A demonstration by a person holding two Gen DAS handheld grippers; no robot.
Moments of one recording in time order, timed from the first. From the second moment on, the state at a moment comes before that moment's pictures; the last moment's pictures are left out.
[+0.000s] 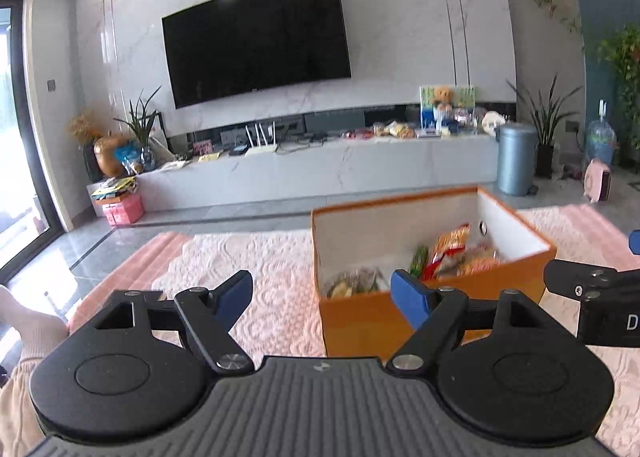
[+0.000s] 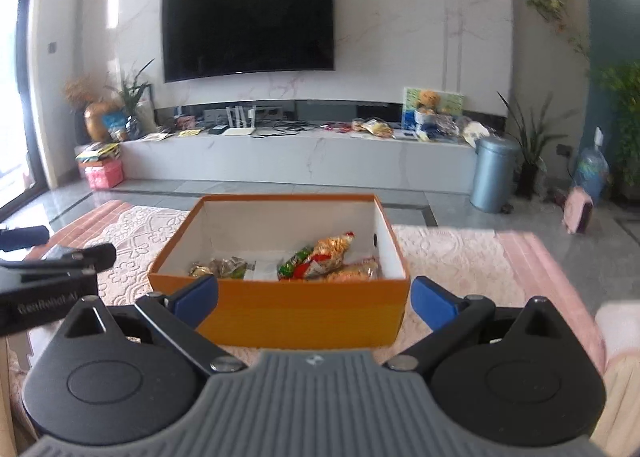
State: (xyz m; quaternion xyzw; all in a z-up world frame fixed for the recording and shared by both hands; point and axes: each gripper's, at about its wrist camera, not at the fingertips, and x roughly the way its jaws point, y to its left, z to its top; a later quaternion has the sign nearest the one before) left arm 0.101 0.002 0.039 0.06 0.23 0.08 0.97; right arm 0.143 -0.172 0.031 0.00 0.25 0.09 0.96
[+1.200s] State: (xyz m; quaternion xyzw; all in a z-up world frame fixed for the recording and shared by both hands) left arm 0.118 -0.002 -0.020 0.07 0.30 0.08 0.95; right arm 0.160 -0.171 -0.040 0.03 0.25 0.09 0.96
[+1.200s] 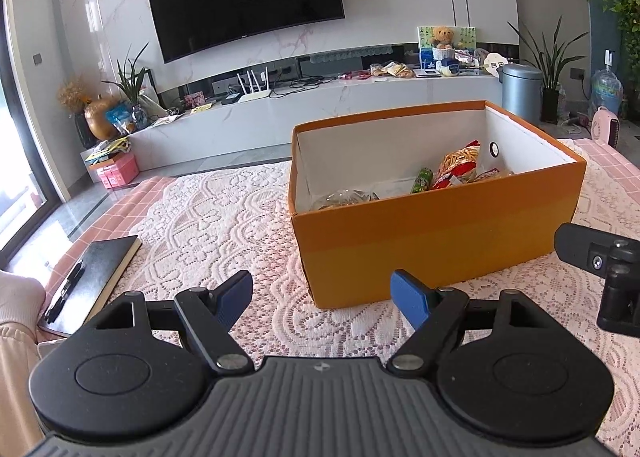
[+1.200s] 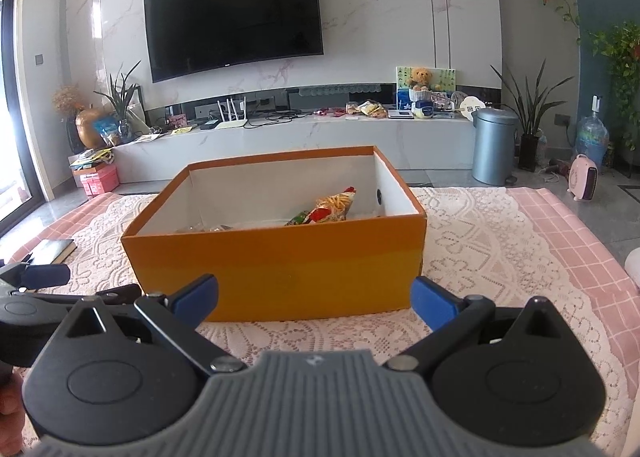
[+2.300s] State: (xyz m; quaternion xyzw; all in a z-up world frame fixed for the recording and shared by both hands) left arm 0.113 0.000 -0.016 0.06 0.30 0.08 0.95; right arm 0.153 -0.170 -0.040 0.01 0.24 0.09 0.97
